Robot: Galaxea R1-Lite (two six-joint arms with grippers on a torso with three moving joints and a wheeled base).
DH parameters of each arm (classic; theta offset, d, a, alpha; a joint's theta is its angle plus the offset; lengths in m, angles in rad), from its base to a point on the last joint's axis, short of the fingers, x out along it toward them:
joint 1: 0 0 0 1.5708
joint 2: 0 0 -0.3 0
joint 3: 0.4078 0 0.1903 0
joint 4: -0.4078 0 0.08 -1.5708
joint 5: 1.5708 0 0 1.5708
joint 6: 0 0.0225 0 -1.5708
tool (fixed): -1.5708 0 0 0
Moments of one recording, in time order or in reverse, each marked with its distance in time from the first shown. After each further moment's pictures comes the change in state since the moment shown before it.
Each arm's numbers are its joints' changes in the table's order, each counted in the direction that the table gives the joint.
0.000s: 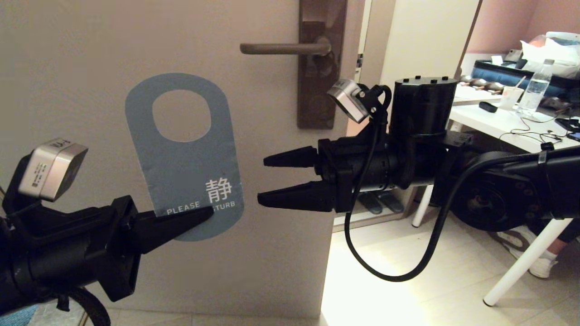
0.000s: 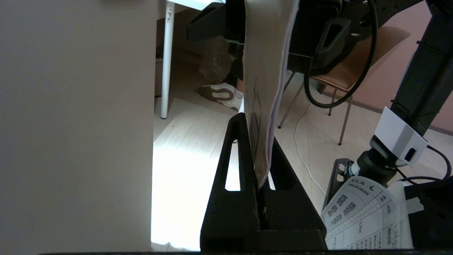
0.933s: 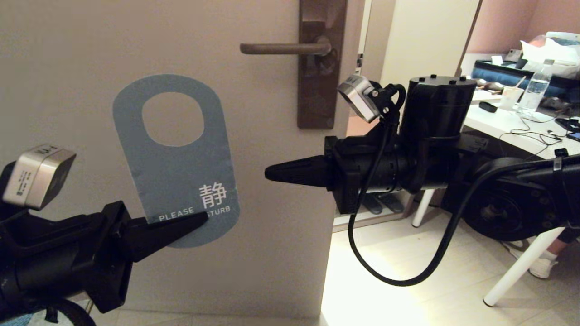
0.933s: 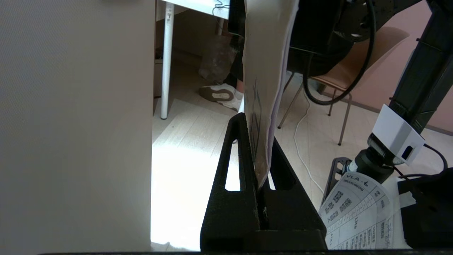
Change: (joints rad) left arm 0.001 0.036 -0.028 -0.001 0.001 -0.001; right arm 0.001 0.033 -0.060 0.076 -0.052 0.000
